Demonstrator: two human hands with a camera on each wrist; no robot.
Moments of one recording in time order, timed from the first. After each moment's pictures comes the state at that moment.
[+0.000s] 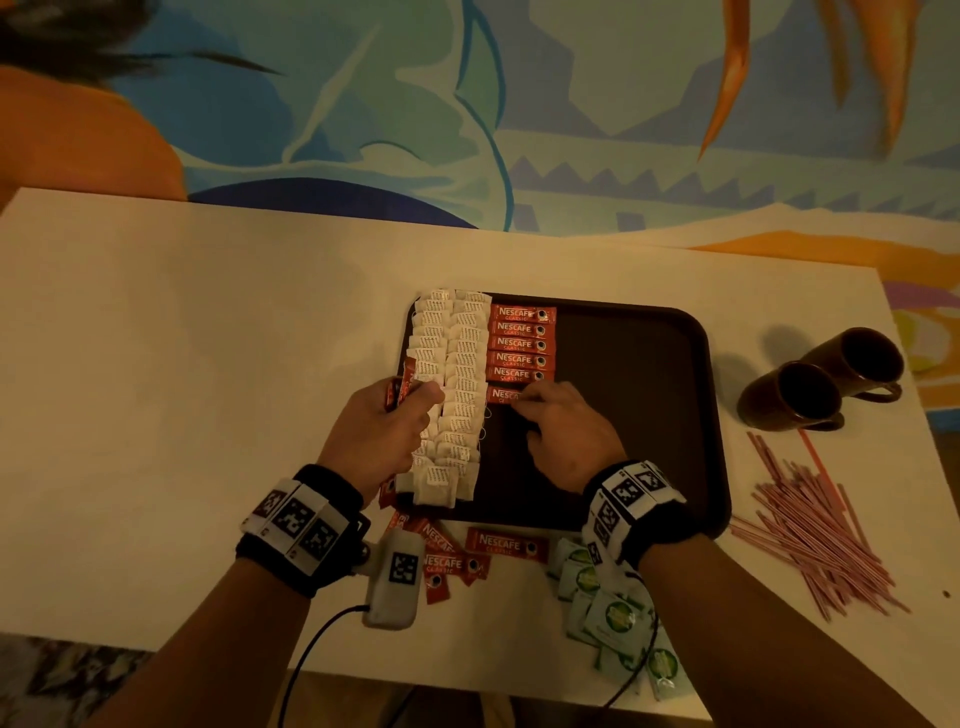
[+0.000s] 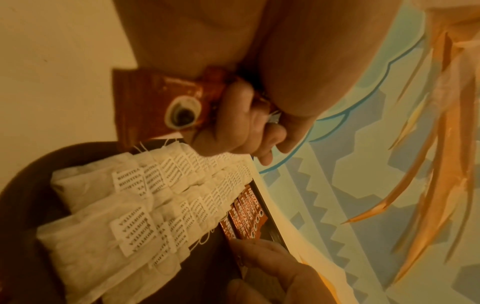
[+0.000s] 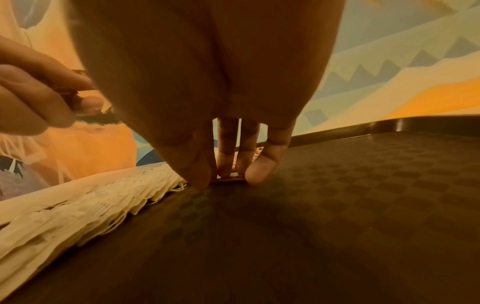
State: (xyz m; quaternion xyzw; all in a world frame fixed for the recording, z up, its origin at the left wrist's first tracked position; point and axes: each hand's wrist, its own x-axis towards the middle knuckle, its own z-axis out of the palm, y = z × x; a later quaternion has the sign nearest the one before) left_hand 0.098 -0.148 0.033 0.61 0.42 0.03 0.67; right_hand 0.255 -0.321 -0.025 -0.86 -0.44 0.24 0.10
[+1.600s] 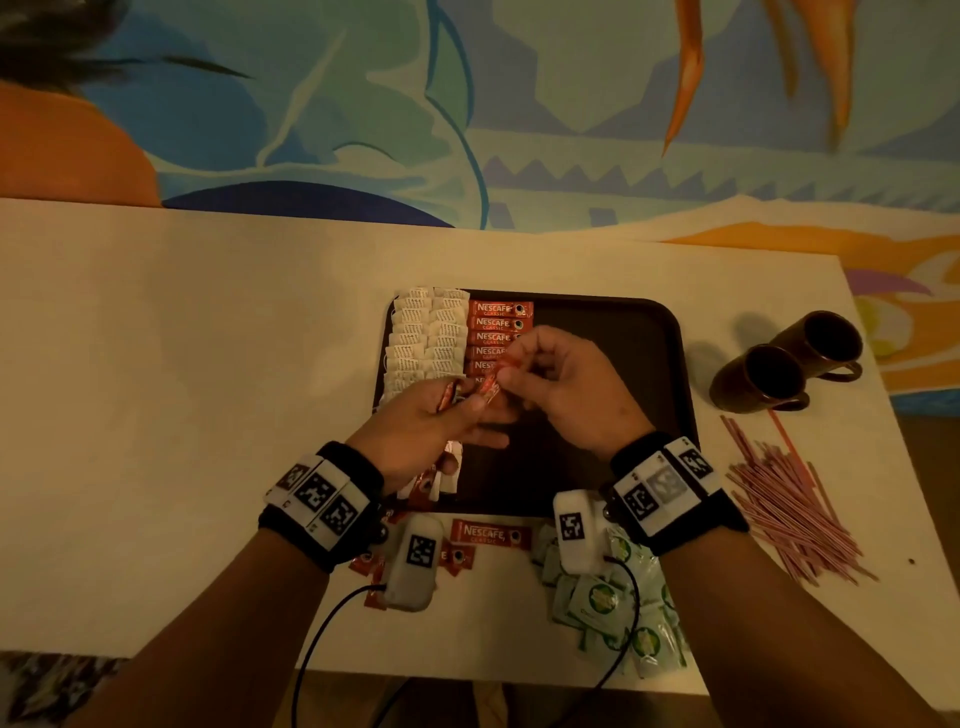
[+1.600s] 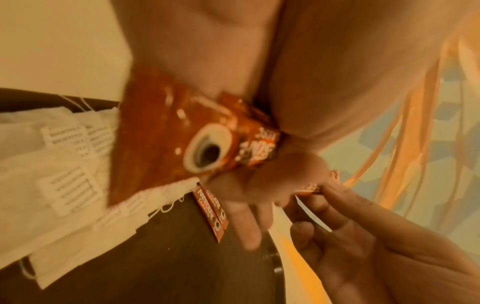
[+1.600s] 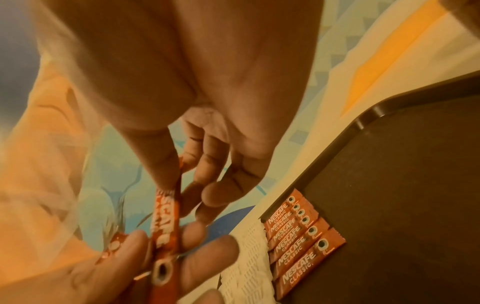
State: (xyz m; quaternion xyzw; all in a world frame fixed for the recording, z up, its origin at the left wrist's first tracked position) left_hand 0.119 -0.181 0.059 0.63 0.24 -0.12 0.73; right_hand 0.260 -0.327 0.045 -0.73 -0.28 0.31 0.53
